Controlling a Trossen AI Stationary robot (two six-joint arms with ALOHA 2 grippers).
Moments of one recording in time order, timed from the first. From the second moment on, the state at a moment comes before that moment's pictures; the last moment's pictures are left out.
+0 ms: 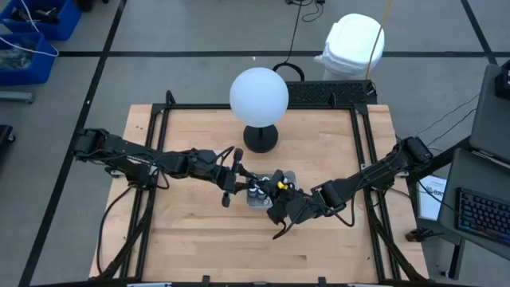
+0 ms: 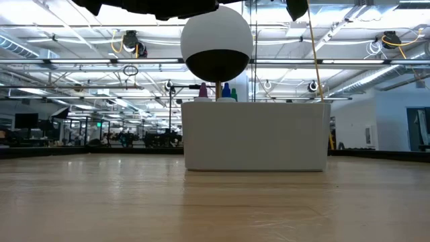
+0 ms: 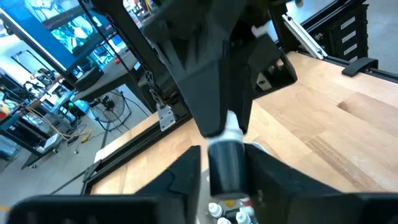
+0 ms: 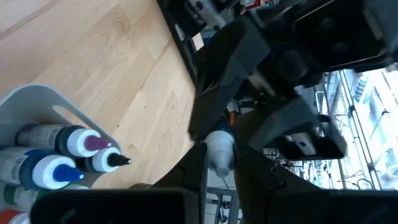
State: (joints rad) left arm -0.12 1.39 0.85 0.33 0.05 0.55; right arm 0.45 1.63 1.24 -0.11 0.83 -0.97
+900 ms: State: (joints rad) left arm -0.19 1.13 0.67 -0.14 -0.24 0.25; right arm 0.45 1.53 1.33 -0.73 0.82 -0.40
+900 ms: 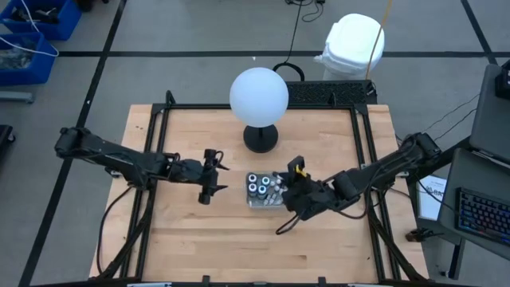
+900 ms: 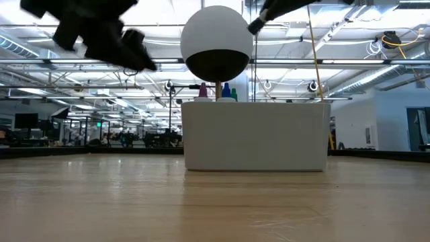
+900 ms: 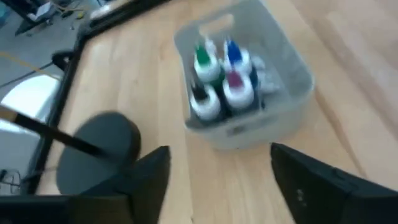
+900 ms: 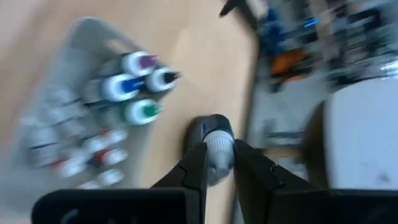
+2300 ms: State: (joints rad) left arm 0.23 1.13 0.27 0.40 -0.16 0.65; right arm 0.09 1.54 1.15 -0.76 -0.03 -0.13
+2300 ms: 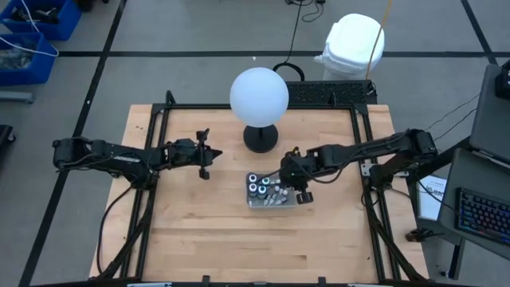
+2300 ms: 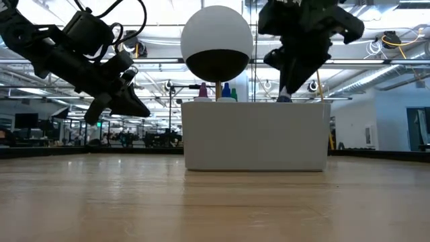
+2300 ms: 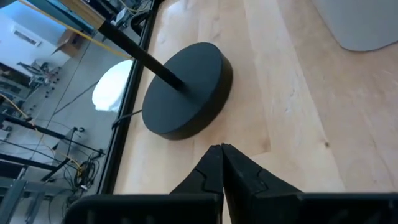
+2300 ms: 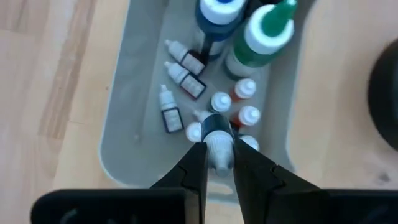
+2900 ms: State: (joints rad) left arm 0.23 1.13 0.27 0.41 -0.16 0.63; right arm 0.09 1.54 1.15 -0.78 -0.16 -0.10
